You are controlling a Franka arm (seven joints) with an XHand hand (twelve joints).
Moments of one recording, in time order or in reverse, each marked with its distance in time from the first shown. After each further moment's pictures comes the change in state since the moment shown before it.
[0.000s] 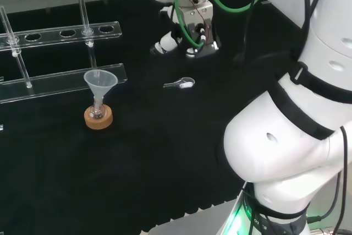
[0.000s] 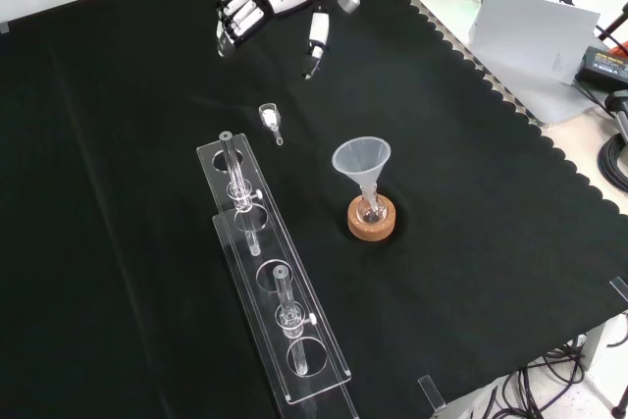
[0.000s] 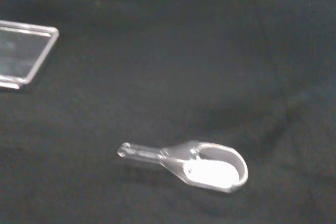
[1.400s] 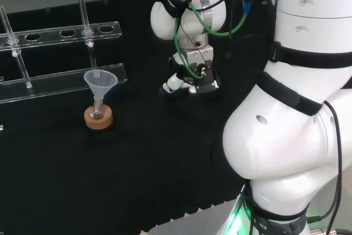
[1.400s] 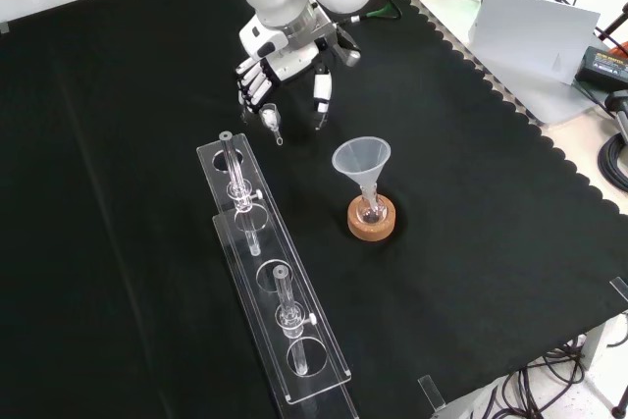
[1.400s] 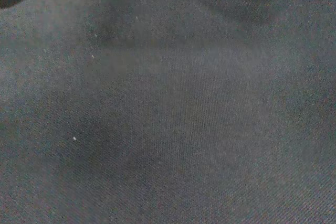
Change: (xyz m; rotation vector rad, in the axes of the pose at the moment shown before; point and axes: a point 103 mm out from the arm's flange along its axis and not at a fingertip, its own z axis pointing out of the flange) arm 0.003 -0.001 0.134 0.216 0.070 0.029
